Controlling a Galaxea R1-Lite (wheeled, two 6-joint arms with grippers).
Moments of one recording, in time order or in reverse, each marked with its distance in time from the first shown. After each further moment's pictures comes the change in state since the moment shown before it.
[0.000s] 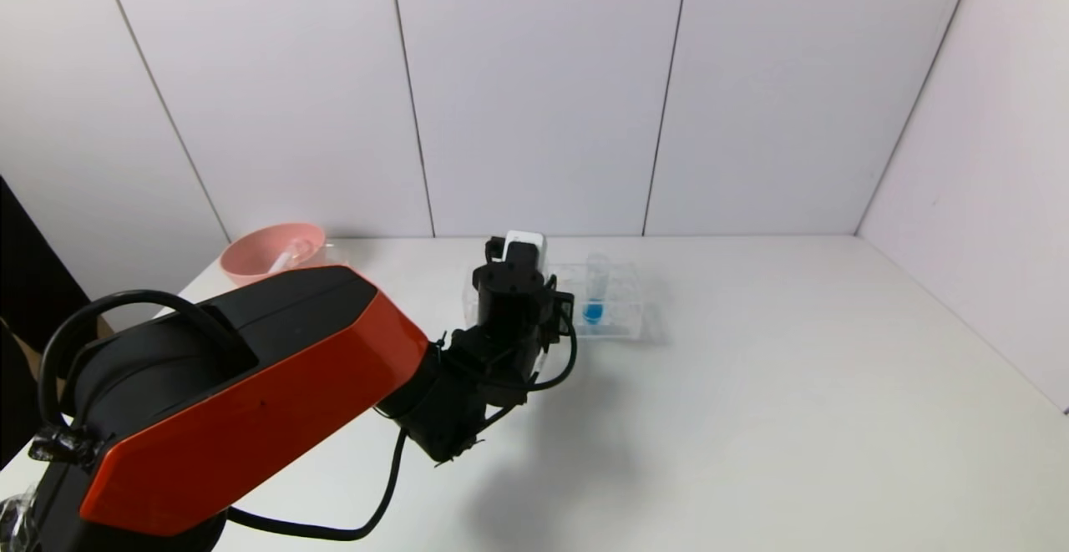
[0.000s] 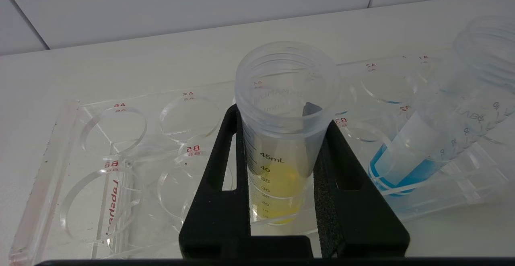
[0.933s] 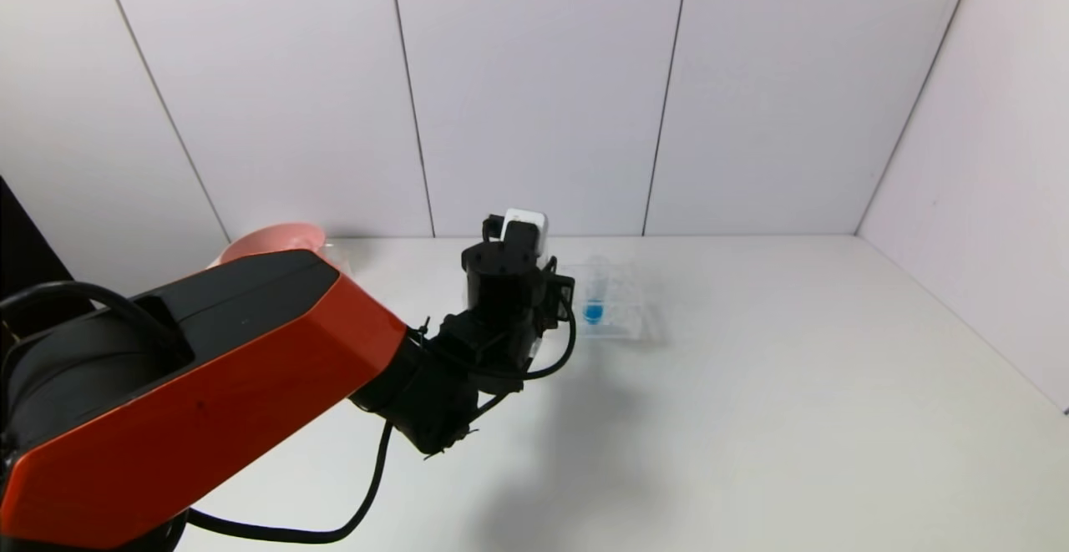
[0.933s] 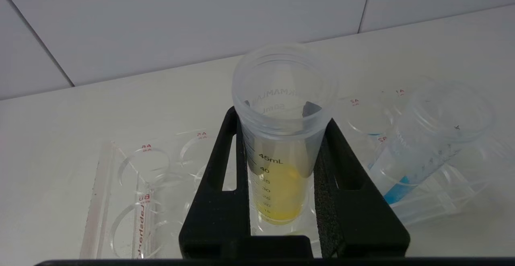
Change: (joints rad) left arm -0.003 -0.077 0.019 0.004 -0.005 0.070; right arm 0.000 0.000 0.000 0.000 0.000 0.000
